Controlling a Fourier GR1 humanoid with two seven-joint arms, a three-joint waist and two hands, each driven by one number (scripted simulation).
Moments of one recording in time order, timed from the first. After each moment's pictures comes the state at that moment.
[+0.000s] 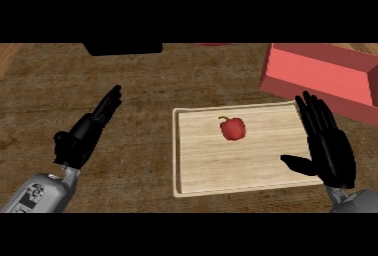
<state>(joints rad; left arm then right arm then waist) -0.24 0.47 -0.38 -1.51 0.26 0.18 0.04 -0.15 -0.60 0.47 -1.54 0.77 -0.56 0.28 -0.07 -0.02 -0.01</state>
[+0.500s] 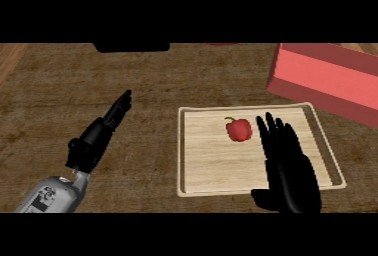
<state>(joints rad) -0.24 0.43 -0.42 -1.51 0.23 0.18 0.03 -0.15 -0.44 0.68 -1.88 1.04 -0.11 0.85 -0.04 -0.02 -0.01</state>
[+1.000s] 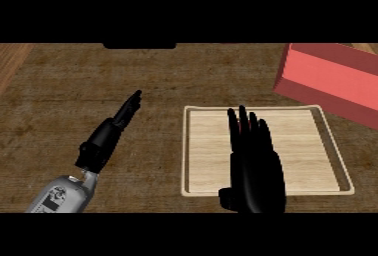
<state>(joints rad) -0.25 0.38 -0.42 -1.51 0.17 0.15 0.03 -0.27 -0.15 0.70 -1.90 1.15 0.15 1.05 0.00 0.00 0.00</state>
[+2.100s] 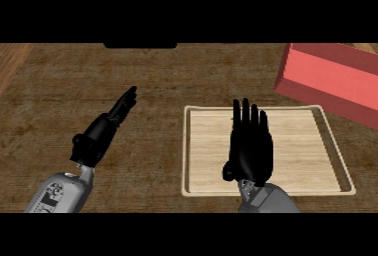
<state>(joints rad) -0.23 0.28 -0.26 -1.50 0.07 0.00 0.06 -0.28 -0.02 0.51 -1.62 1.26 0.14 0.92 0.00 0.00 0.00</state>
